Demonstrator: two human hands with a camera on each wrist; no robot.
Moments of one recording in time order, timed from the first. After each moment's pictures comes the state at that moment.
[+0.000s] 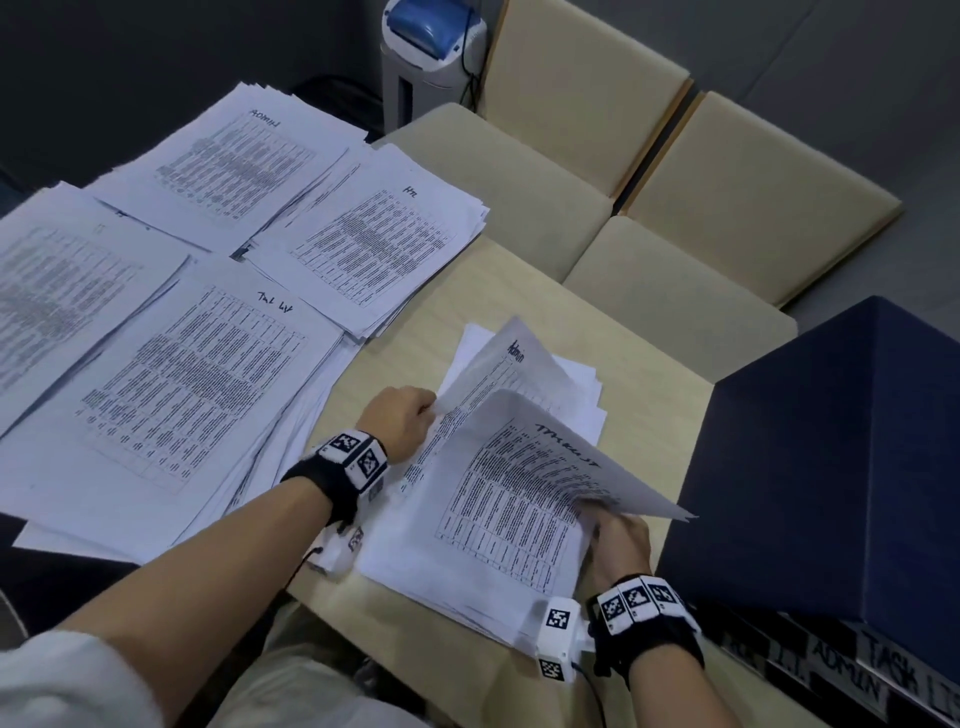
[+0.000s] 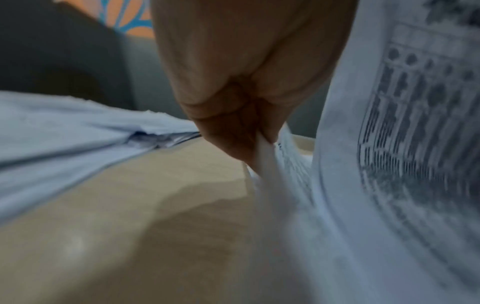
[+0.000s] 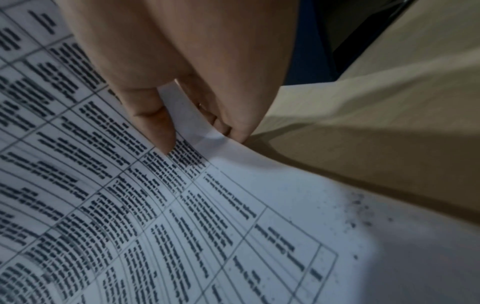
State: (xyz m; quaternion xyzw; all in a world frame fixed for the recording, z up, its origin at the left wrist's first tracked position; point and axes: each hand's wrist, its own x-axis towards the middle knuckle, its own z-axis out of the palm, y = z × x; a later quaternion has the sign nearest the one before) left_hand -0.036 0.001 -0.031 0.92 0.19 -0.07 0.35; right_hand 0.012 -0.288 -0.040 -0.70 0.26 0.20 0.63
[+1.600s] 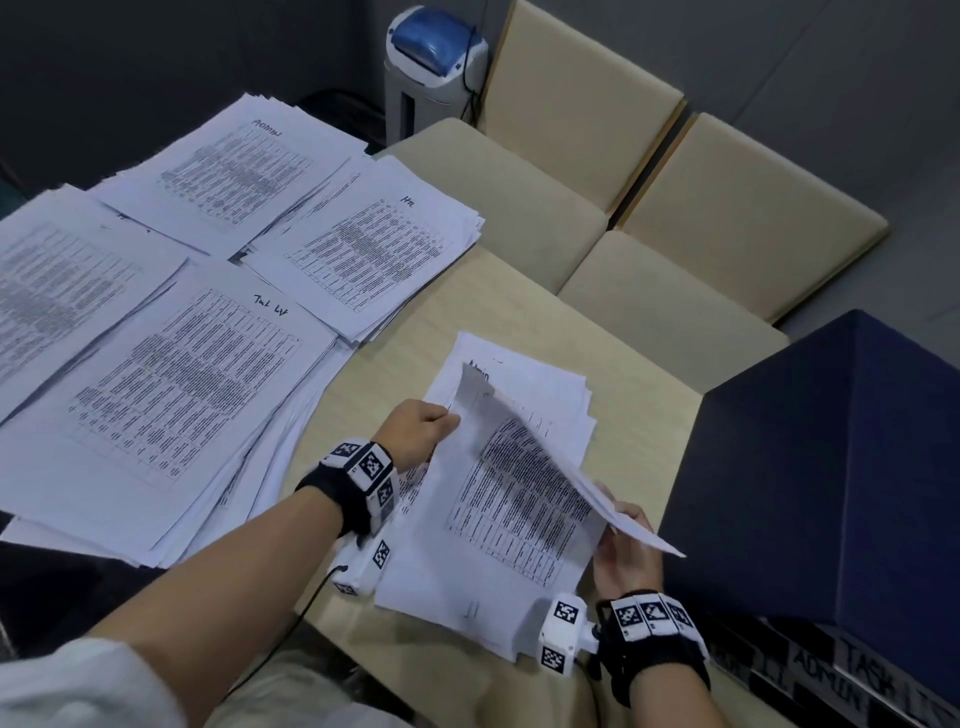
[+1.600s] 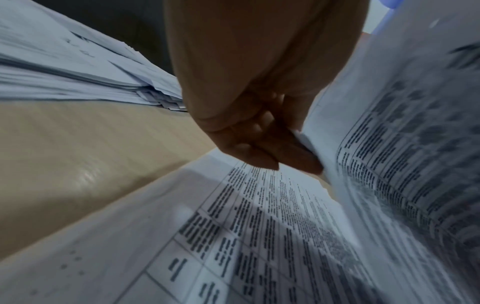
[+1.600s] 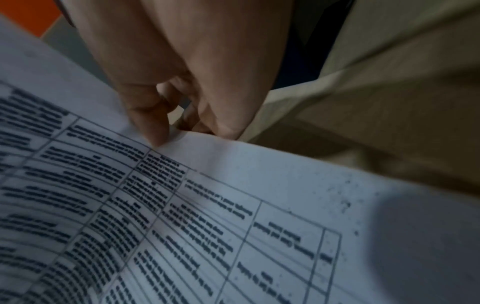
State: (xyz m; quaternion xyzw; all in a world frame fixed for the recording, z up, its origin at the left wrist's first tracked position) left_hand -0.032 -0.027 -0.030 0.75 0.24 -0.05 0.61; right_hand 0.028 -0.317 -0.037 -0.57 0.19 0.17 0.78
